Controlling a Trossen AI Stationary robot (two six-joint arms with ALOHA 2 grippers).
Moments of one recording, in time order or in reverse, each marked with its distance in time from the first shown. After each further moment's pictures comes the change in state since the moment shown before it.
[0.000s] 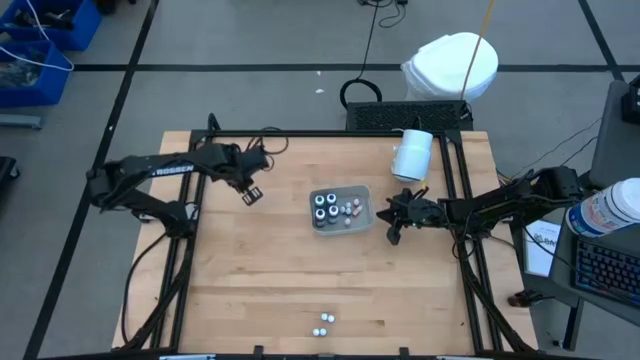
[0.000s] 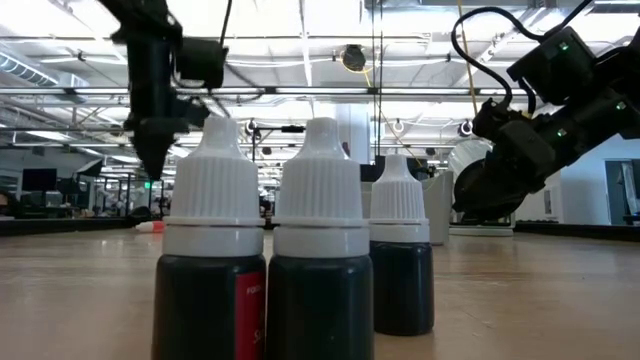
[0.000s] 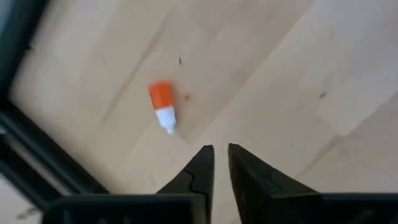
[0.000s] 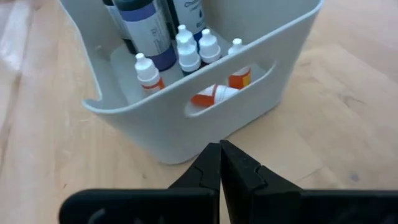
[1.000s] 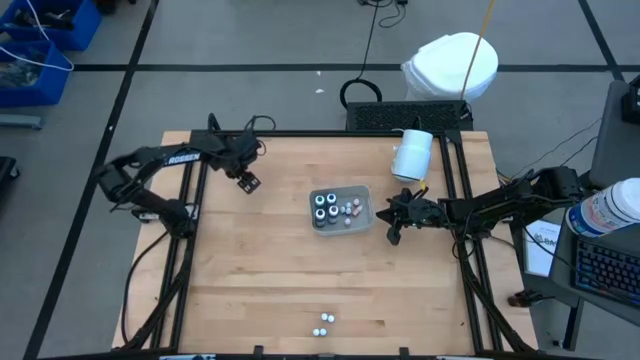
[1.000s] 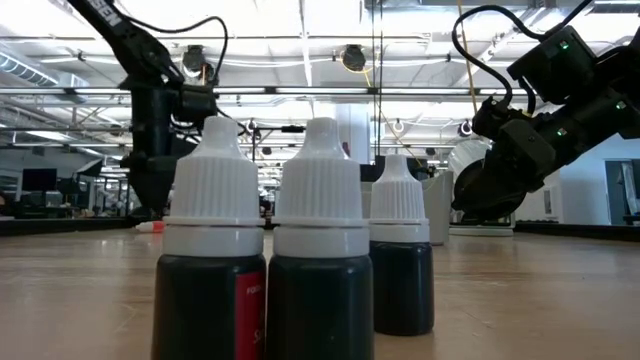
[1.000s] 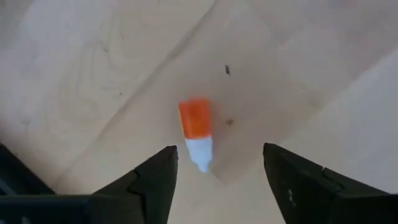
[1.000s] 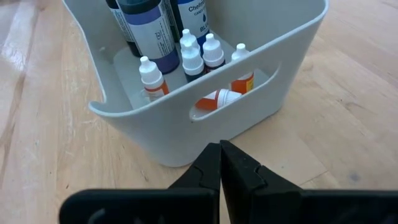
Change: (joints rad) left arm 0.286 0.108 -0.113 0.245 0.122 0.167; right arm 0.000 0.000 0.000 0.010 0.000 -0.014
